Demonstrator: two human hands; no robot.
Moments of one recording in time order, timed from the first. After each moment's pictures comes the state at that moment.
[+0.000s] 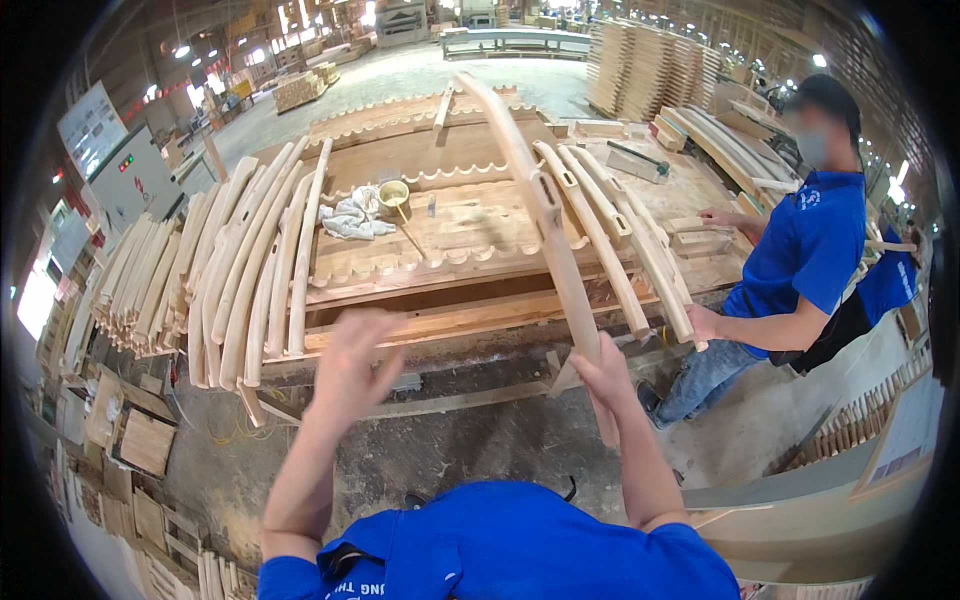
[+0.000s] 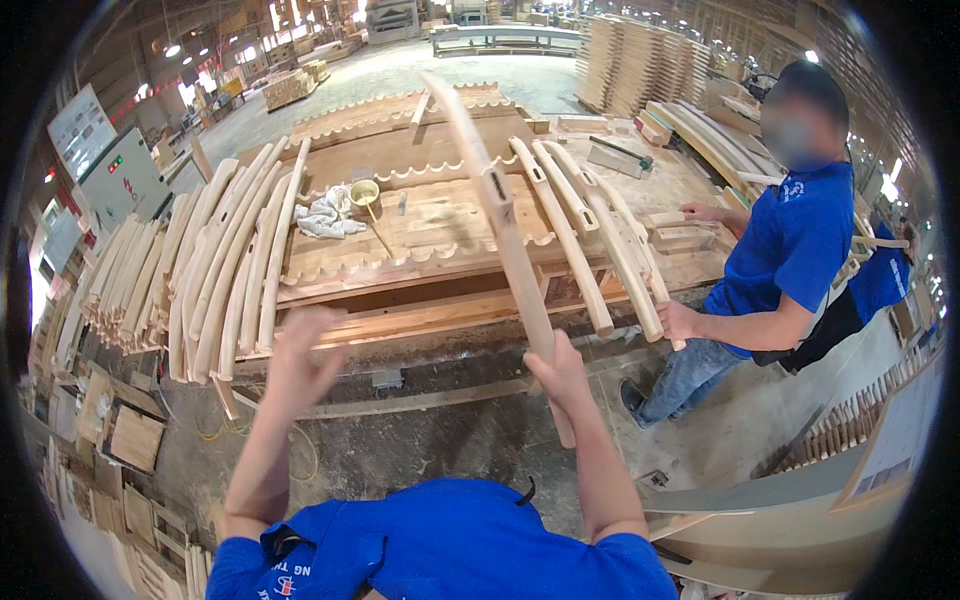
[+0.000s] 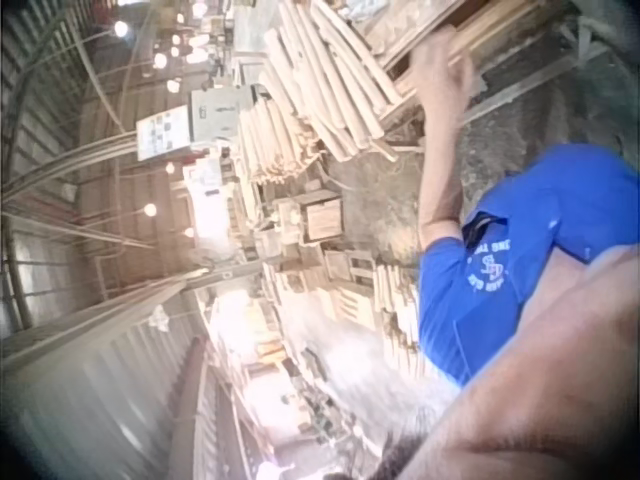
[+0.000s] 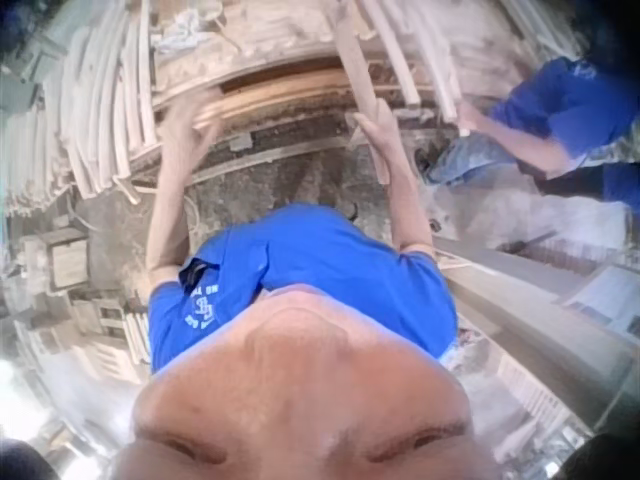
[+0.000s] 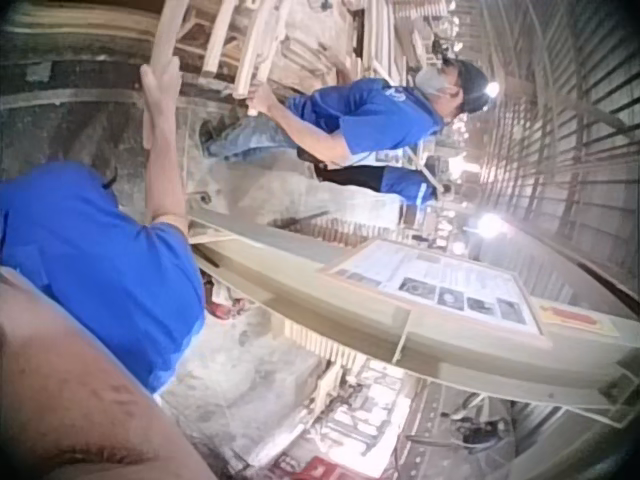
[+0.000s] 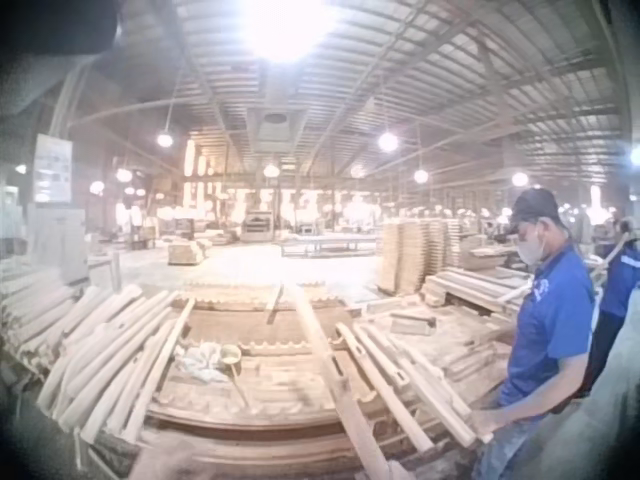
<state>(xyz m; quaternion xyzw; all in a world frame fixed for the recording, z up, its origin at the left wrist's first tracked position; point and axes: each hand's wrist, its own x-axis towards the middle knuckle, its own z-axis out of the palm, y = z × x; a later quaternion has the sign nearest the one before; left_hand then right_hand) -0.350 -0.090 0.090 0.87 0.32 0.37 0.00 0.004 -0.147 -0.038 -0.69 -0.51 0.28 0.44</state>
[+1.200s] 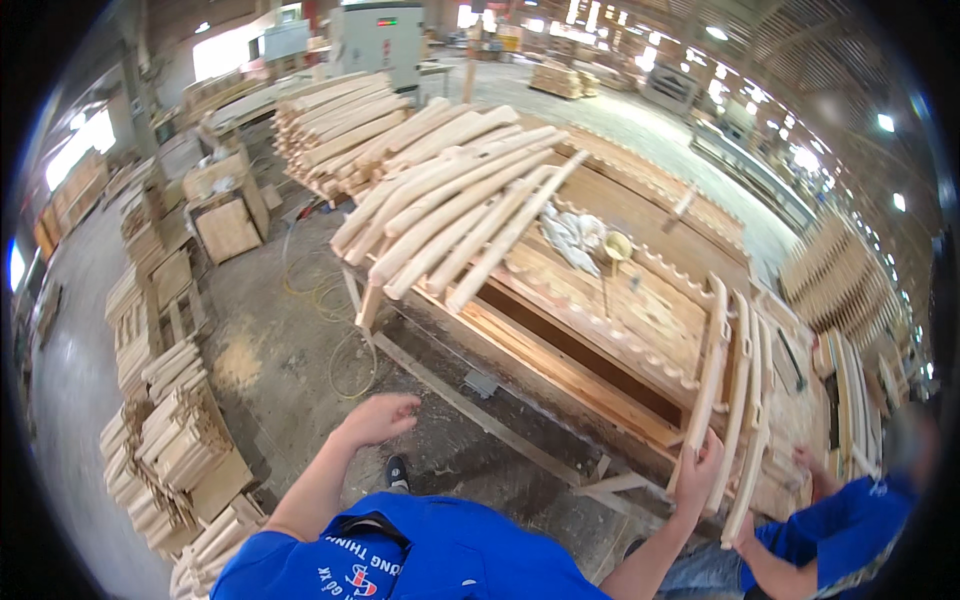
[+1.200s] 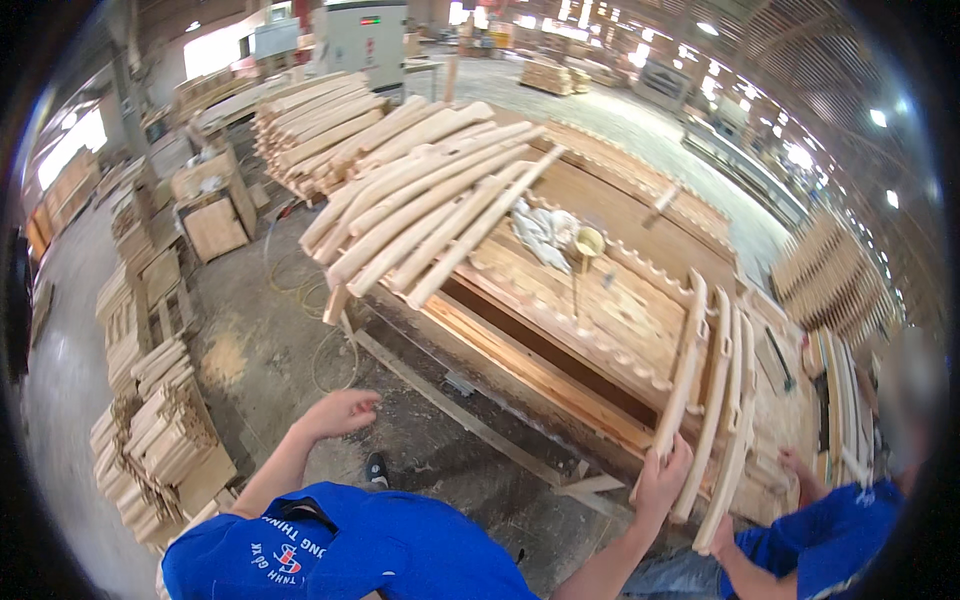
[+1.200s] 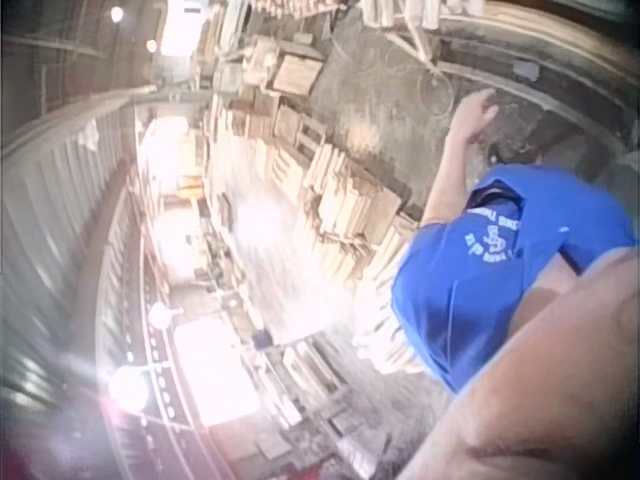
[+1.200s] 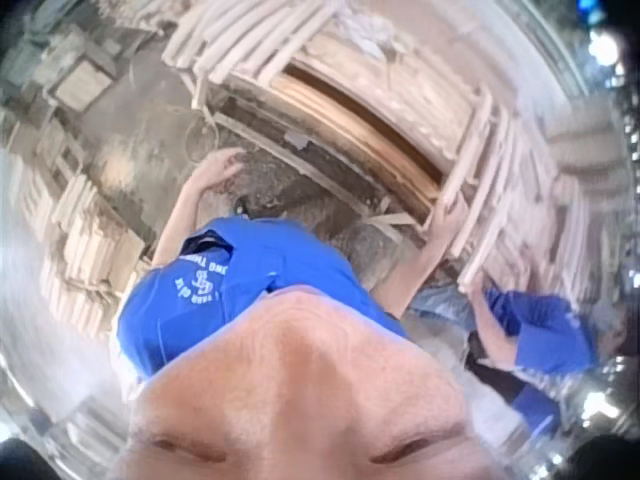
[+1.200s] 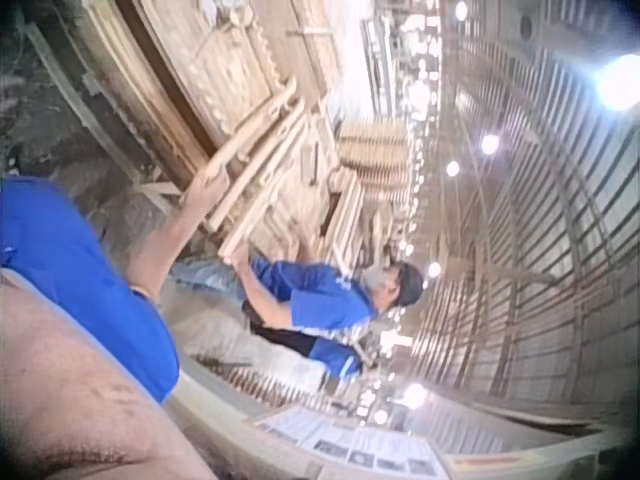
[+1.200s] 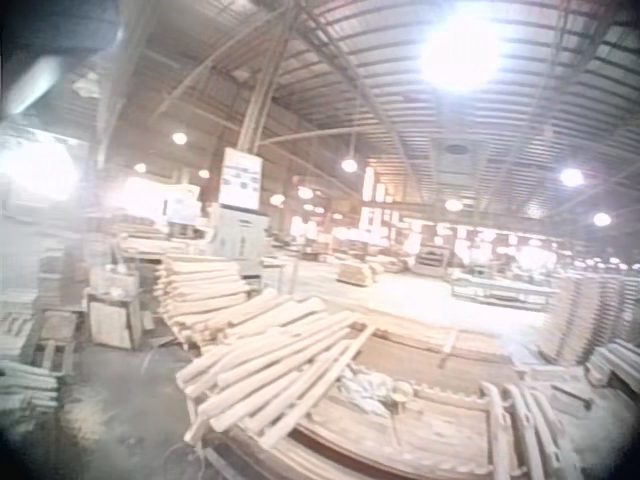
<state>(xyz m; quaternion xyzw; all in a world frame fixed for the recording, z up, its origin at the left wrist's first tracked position) -0.493 -0.202 -0.072 0.64 0.68 0.25 0.27 0.015 -0.067 -0.023 -0.62 -0.64 0.10 0.44</state>
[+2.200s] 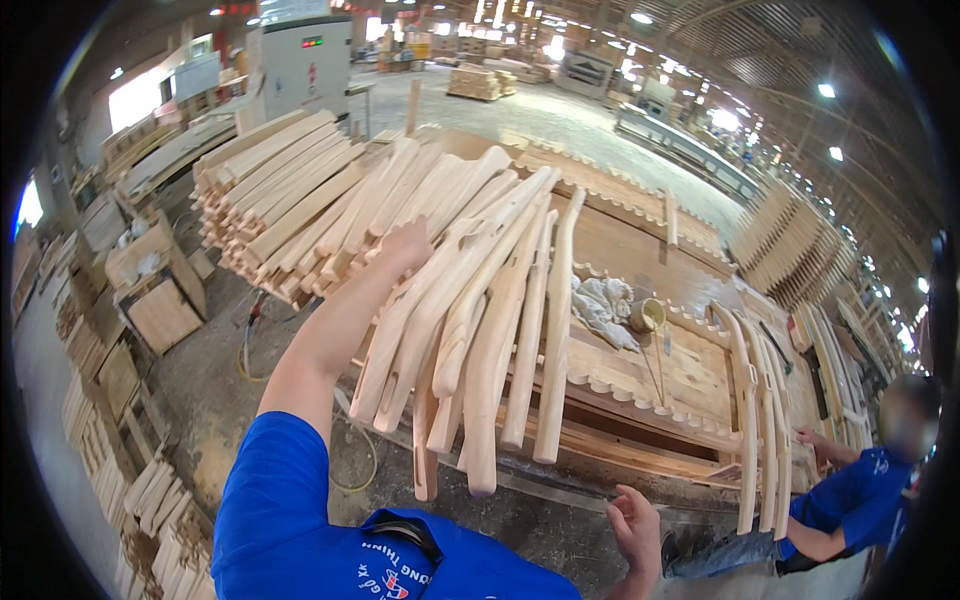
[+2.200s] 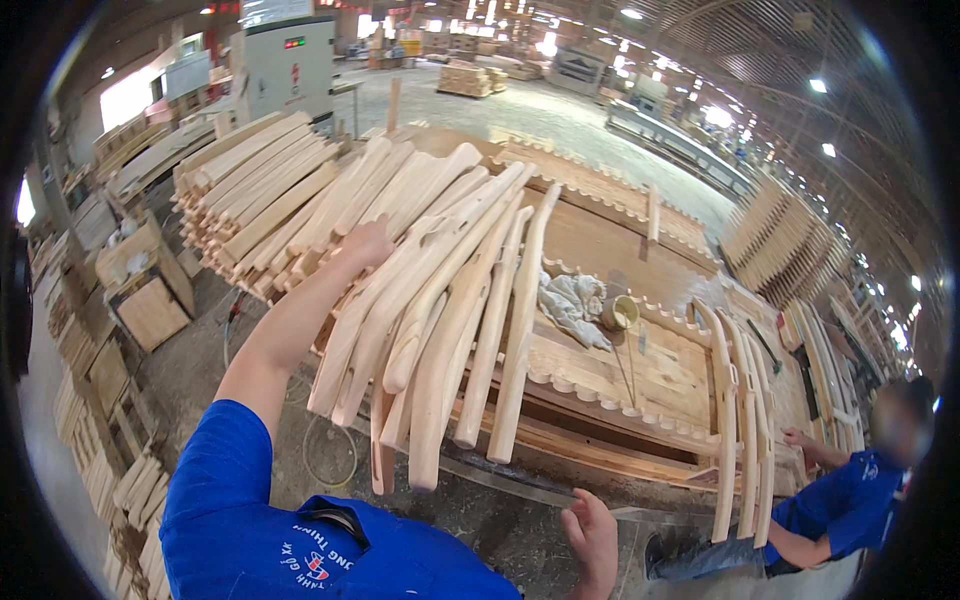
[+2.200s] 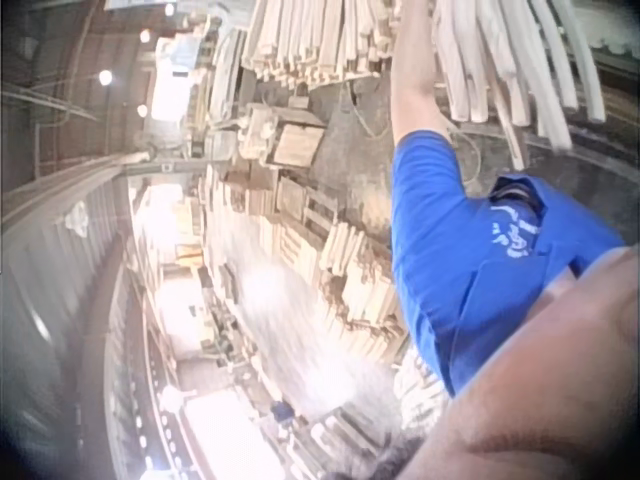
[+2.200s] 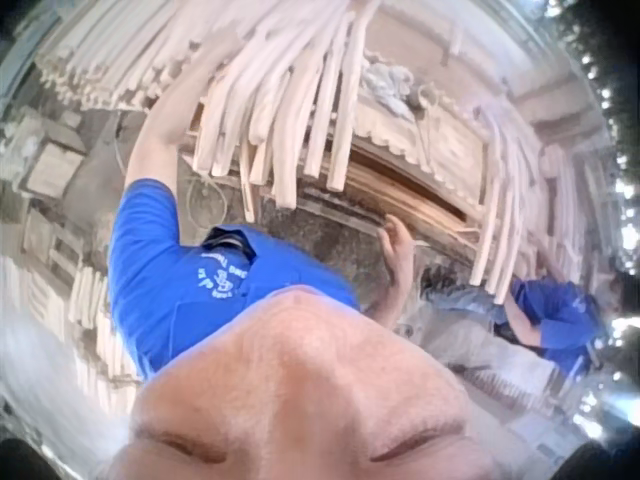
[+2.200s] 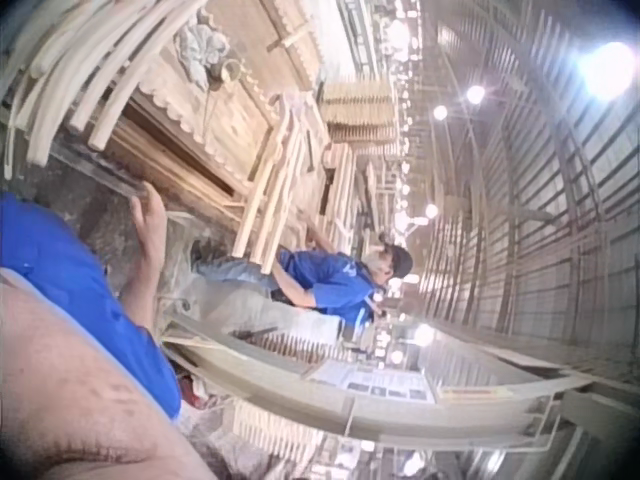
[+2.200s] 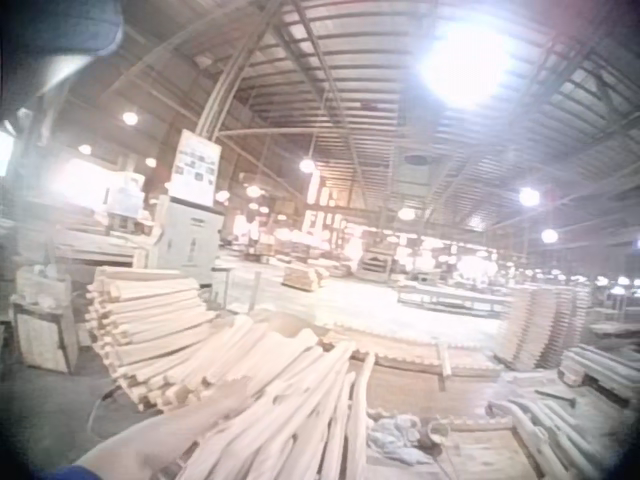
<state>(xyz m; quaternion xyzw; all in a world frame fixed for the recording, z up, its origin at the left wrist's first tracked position) -0.812 0.256 0.067 0.62 0.77 0.15 0.06 -0.330 -0.069 -0.005 -0.64 -0.62 0.30 0.33</state>
